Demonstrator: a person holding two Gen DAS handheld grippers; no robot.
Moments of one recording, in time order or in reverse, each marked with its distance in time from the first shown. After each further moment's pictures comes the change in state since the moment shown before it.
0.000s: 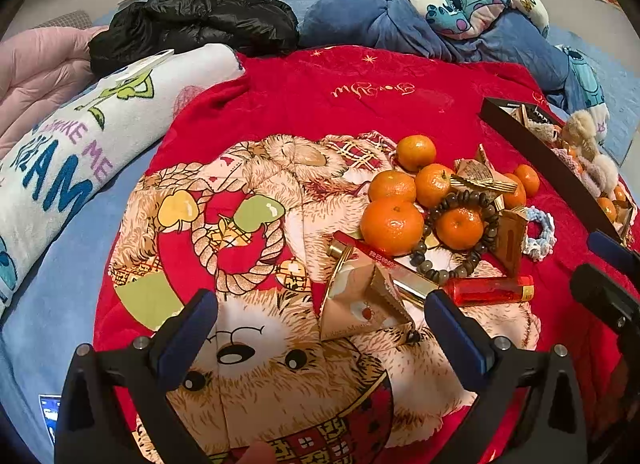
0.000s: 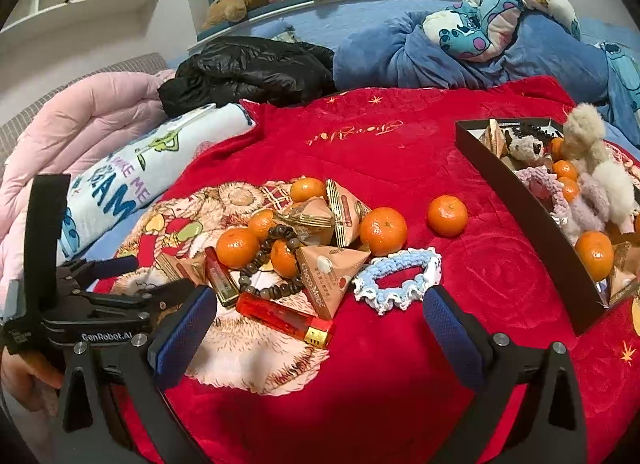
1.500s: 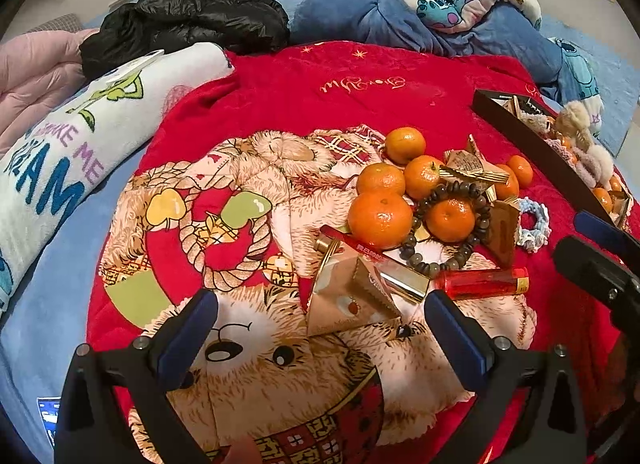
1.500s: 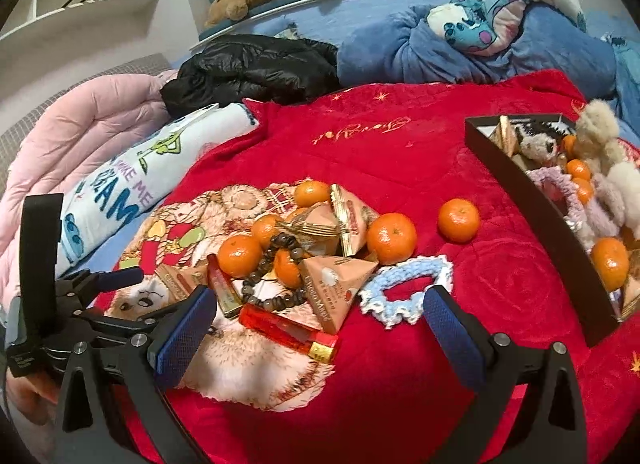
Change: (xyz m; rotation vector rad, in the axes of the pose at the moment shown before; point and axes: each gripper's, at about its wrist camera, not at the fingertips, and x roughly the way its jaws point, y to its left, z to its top) left arm 0.003 -0.005 -0.002 0.030 0.022 -0.023; right arm 0.010 -0.001 0.007 -0.010 0.027 0.015
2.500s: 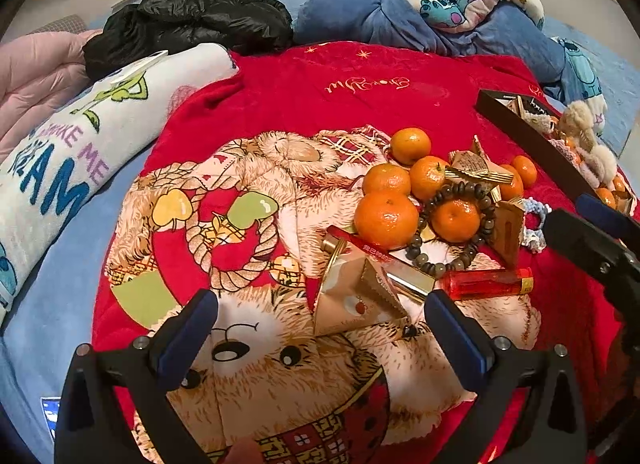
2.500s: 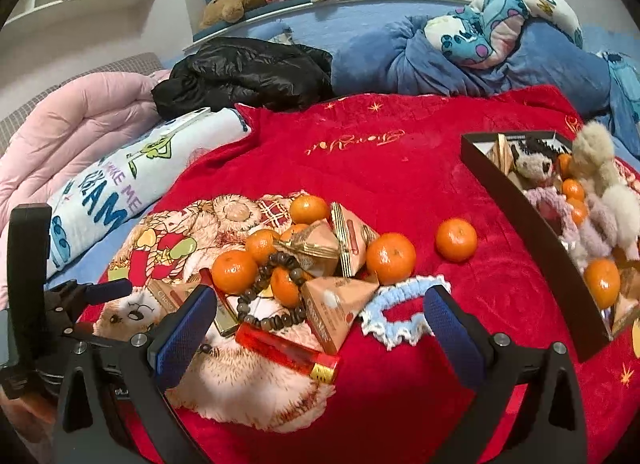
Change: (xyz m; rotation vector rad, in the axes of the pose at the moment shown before) left arm -0.001 0.003 0.001 0.002 -0.008 0.019; right arm 0.008 0.011 0.012 -0.021 -0.022 -0.065
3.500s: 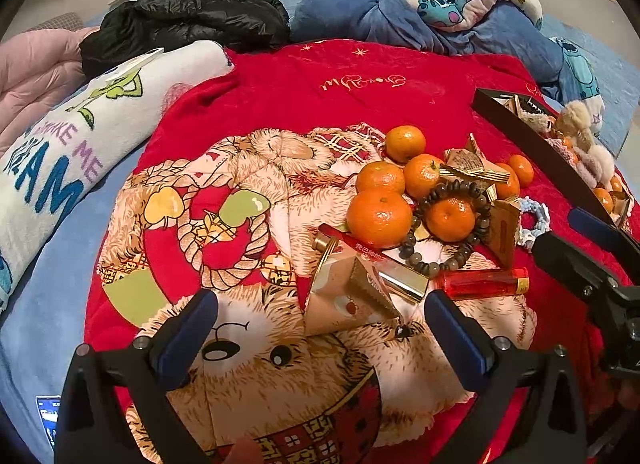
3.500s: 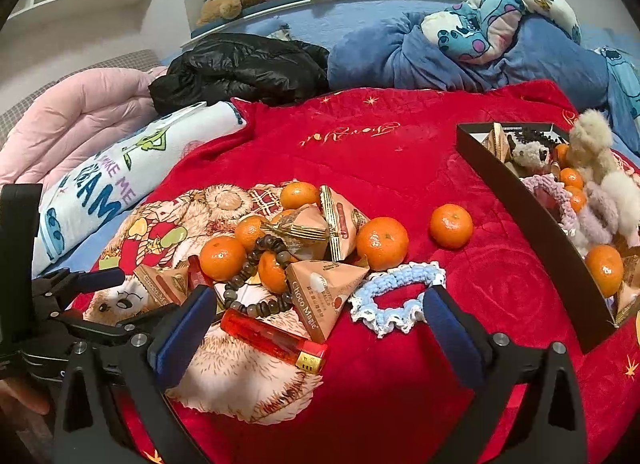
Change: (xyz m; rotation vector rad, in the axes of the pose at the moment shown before) left arm 0.002 -0.004 0.000 -0.002 0.010 -0.022; right arm 0.003 -0.008 -0.011 0.007 0.004 0.013
